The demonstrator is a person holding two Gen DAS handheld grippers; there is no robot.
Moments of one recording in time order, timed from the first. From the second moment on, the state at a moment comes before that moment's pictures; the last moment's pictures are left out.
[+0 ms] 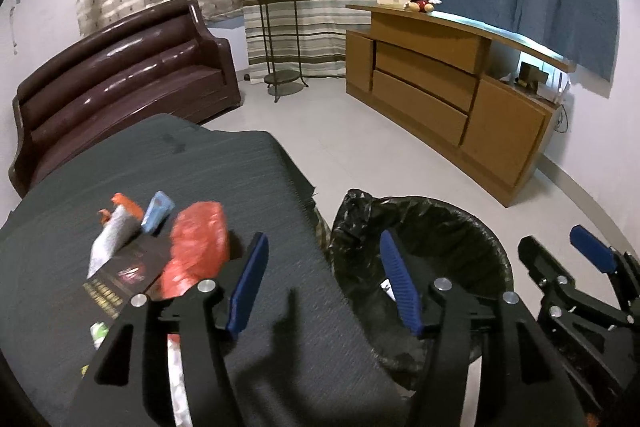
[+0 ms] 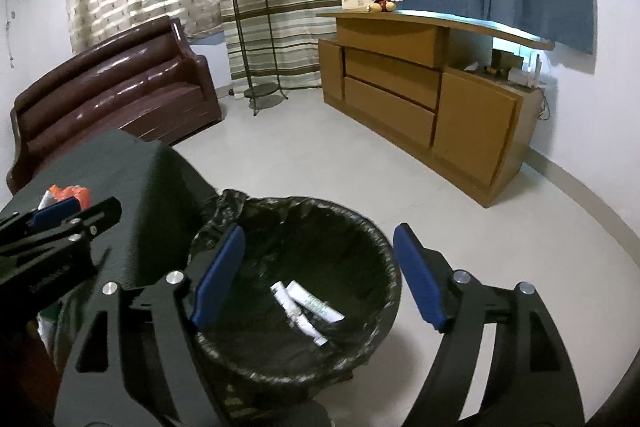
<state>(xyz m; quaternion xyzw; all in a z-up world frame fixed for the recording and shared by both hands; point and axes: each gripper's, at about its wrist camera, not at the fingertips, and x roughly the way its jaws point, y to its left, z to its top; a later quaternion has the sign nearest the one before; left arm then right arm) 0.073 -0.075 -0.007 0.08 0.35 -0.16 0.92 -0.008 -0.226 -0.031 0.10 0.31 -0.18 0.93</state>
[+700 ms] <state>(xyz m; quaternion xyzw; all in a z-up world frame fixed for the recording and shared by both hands) 0.043 0.073 0.012 0.05 0.34 -0.04 0.94 -0.009 -0.110 -0.012 0.07 0.33 -0.09 0.94</state>
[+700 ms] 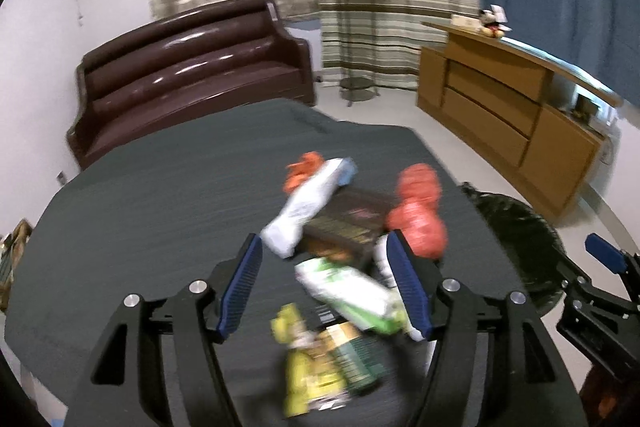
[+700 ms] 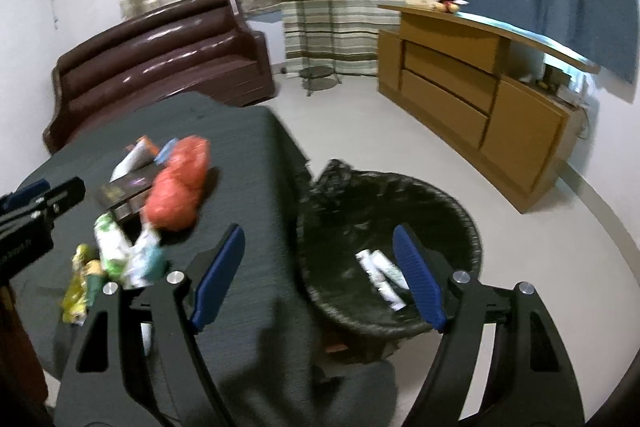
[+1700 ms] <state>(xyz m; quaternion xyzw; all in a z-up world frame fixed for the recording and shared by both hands) 0.024 0.177 -0.026 0.01 0.37 0.02 0.93 -0.013 -0.014 -0.040 0.00 0.39 -0.02 0.92</state>
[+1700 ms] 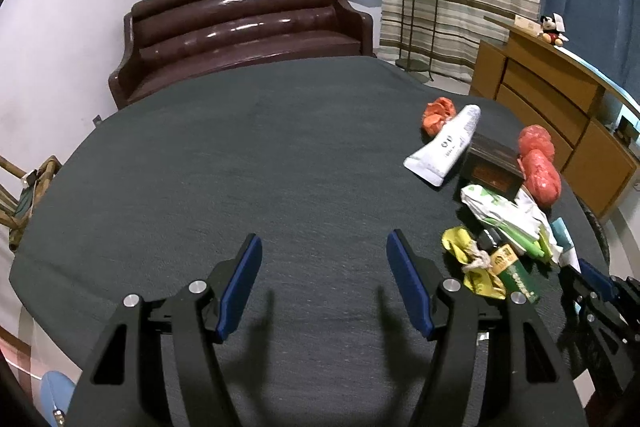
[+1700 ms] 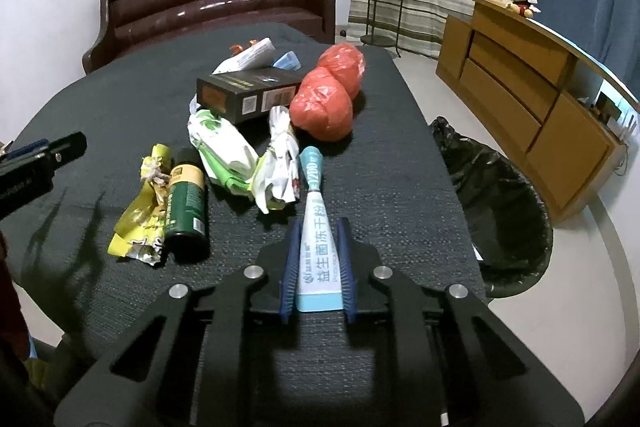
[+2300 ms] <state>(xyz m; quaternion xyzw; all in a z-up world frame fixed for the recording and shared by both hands) 0.014 0.124 -0.032 0.03 0.39 -0.03 0.92 -0.014 -0.052 -0.033 0.03 0.37 -0.04 0.93</state>
